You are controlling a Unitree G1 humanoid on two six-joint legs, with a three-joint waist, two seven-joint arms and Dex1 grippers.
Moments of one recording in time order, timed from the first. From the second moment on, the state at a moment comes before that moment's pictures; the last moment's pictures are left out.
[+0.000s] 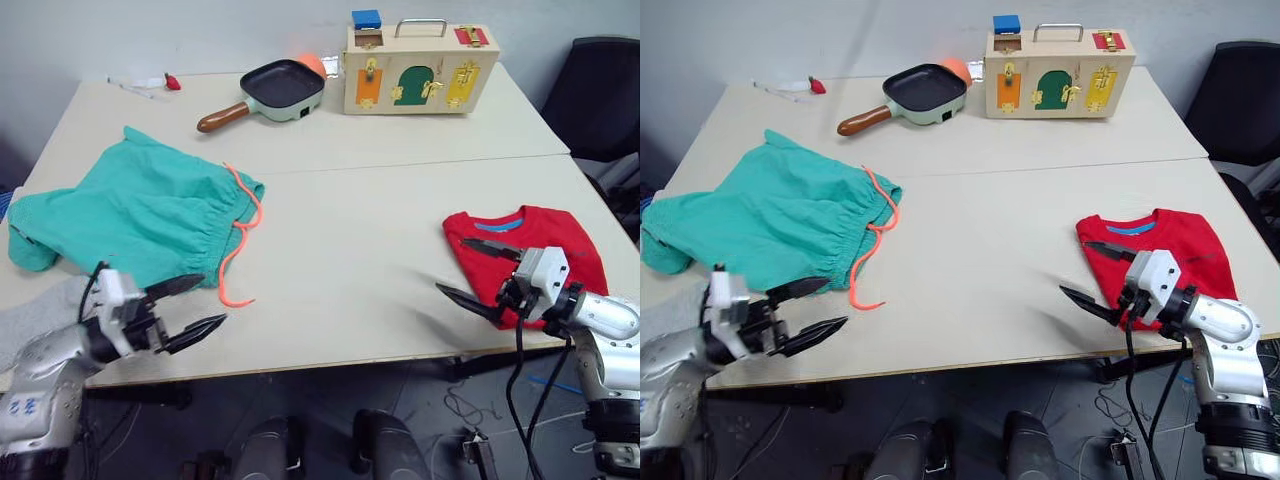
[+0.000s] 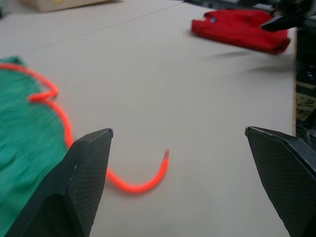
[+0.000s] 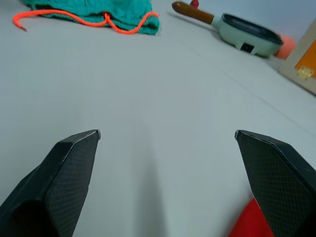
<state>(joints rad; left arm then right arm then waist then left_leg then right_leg) 0.11 0.69 0.42 -0.10 -0.60 0.19 -1.06 -0.18 -0.67 -0.22 0.10 0.35 -0.24 1.13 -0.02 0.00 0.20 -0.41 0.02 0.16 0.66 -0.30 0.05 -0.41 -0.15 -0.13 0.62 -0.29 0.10</state>
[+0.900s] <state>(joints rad) -0.26 1.02 0.10 0.21 -0.14 0.09 -1.06 -0.15 -0.55 -0.04 -0.20 0.46 -0.19 1.07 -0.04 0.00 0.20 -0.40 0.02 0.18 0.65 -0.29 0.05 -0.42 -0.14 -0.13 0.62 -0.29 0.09</state>
